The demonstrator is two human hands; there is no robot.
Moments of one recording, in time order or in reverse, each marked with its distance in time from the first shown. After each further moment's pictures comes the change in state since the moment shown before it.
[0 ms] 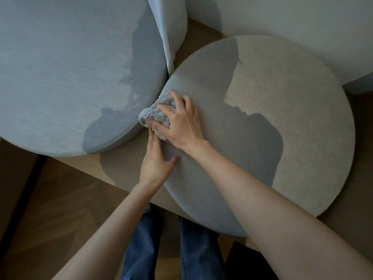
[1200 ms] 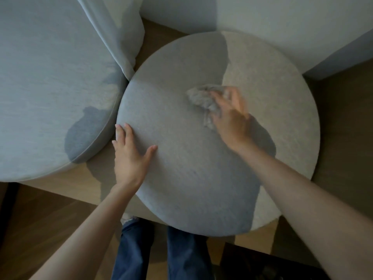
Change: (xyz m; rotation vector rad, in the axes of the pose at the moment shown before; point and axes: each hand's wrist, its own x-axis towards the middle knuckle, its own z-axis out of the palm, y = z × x) left_hand 0.017 0.030 0.019 0.204 0.091 -0.089; right_hand -0.050 0.150 -0.083 -0.066 0.229 0.286
